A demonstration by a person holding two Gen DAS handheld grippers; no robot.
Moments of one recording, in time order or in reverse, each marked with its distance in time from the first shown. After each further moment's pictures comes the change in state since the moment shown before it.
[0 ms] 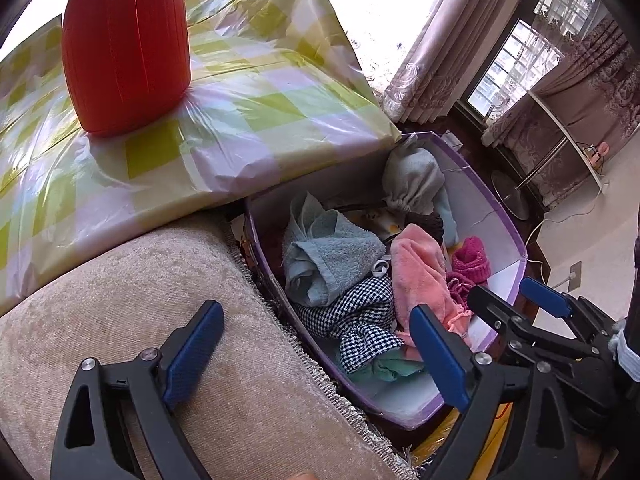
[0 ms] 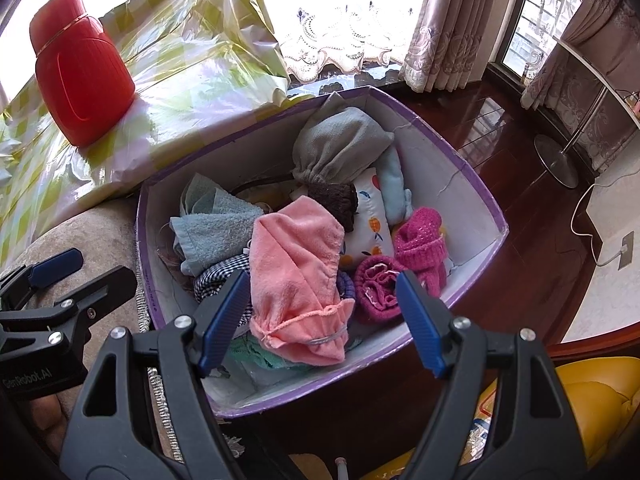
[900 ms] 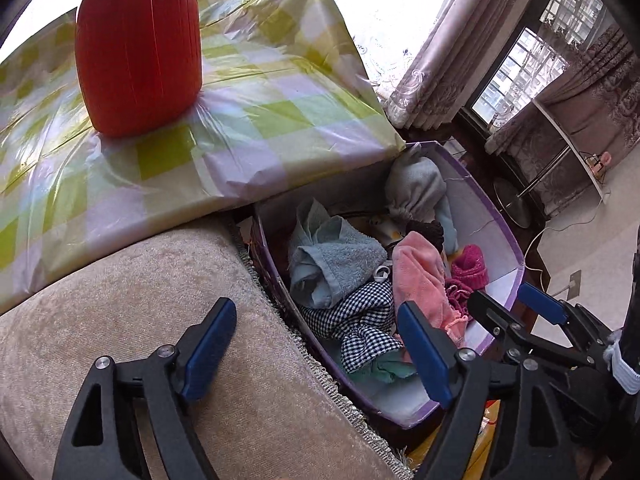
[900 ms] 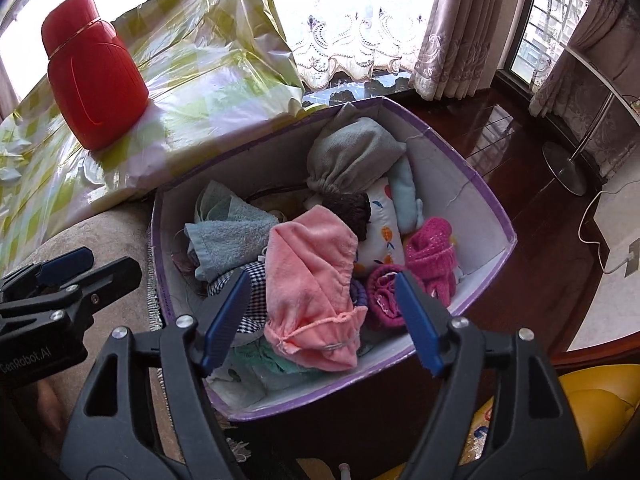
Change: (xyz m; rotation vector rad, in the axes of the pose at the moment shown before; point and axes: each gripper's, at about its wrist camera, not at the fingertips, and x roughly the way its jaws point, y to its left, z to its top) left arm -0.009 0.002 0.002 -0.026 -0.011 0.012; right arm -0.007 0.003 -0.001 -0.010 -0.029 0.023
